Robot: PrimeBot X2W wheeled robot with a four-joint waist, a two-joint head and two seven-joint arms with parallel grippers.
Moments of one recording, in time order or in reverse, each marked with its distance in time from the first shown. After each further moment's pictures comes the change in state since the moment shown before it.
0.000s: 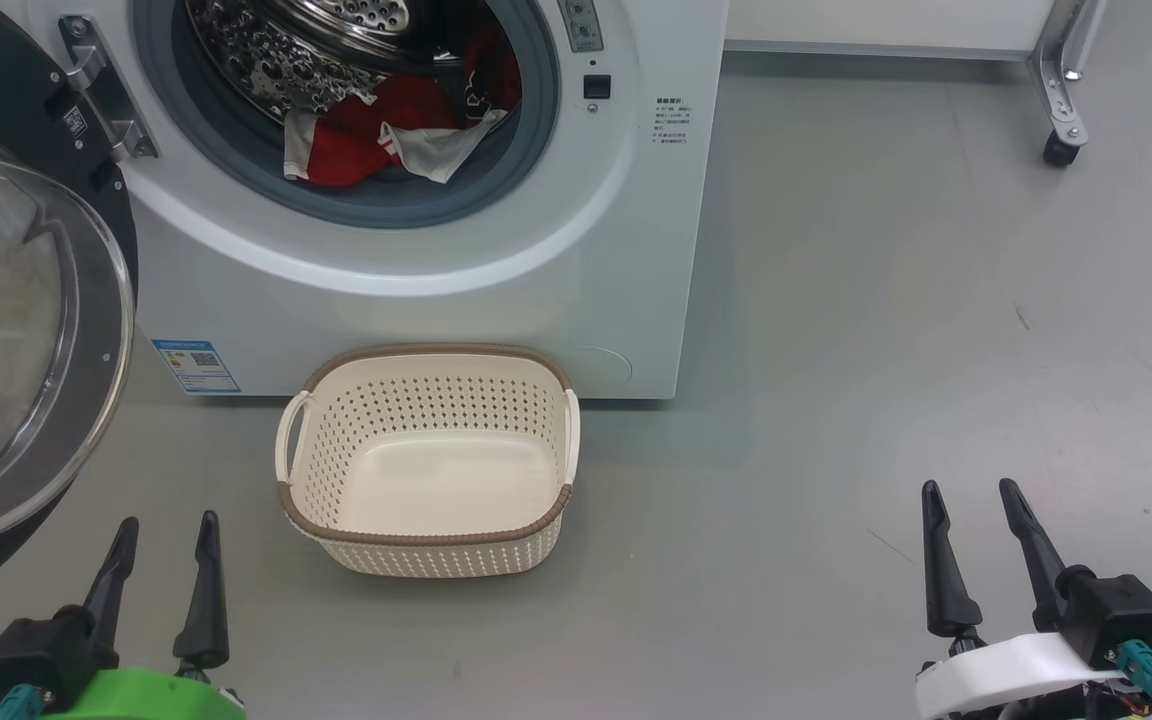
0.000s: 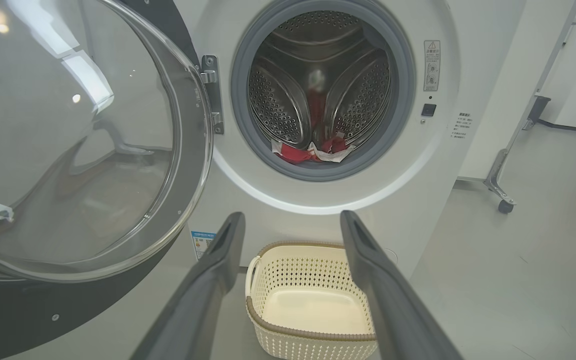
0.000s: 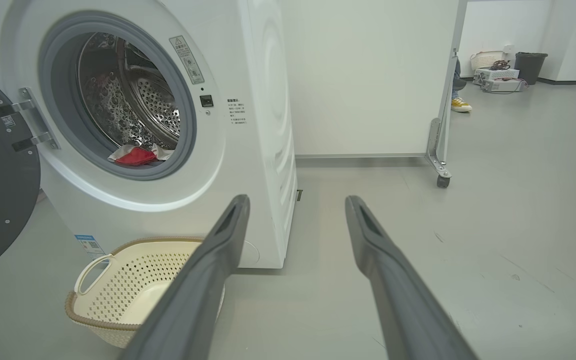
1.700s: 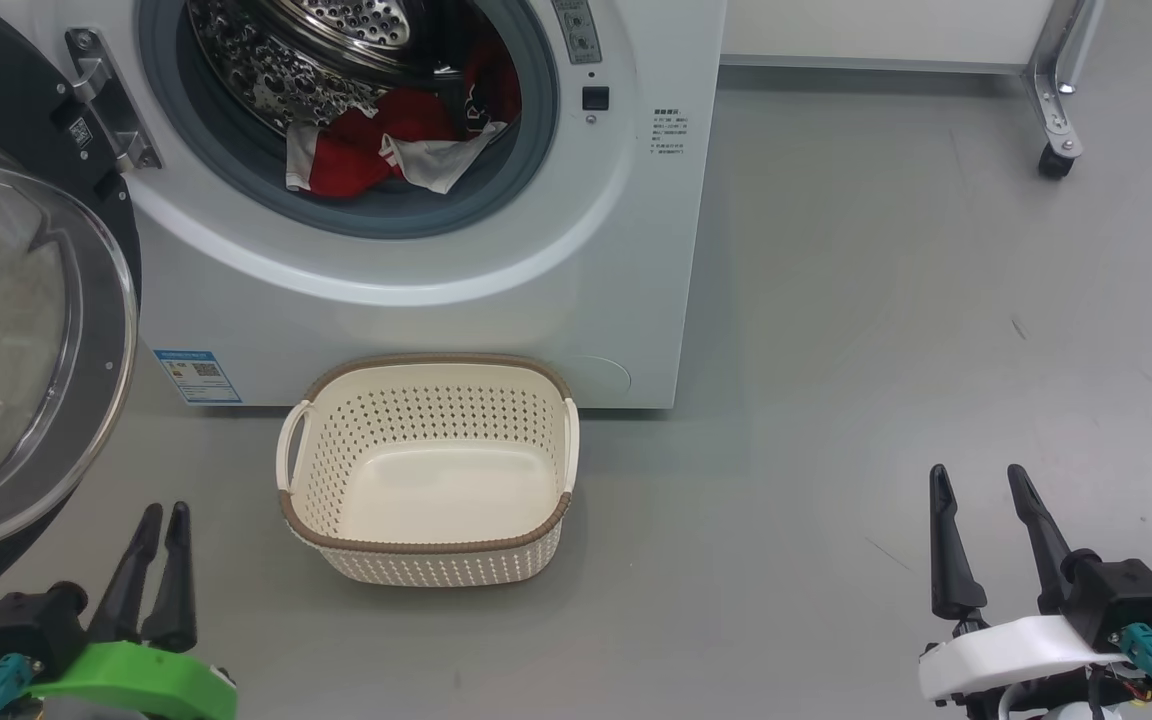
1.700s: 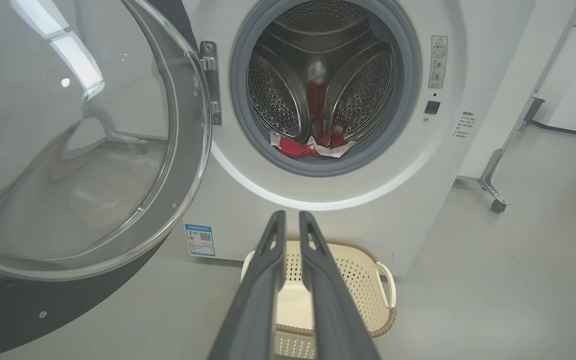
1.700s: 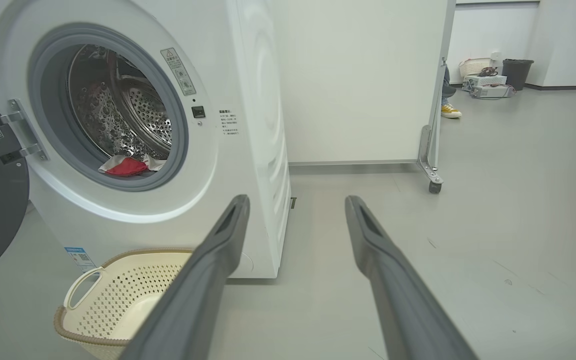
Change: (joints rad) left arm -0.074 0.043 -0.047 0.117 -0.082 0.000 0.000; right arm -0.032 -0.004 -0.003 0.027 0.011 -0.017 0.000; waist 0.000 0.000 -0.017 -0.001
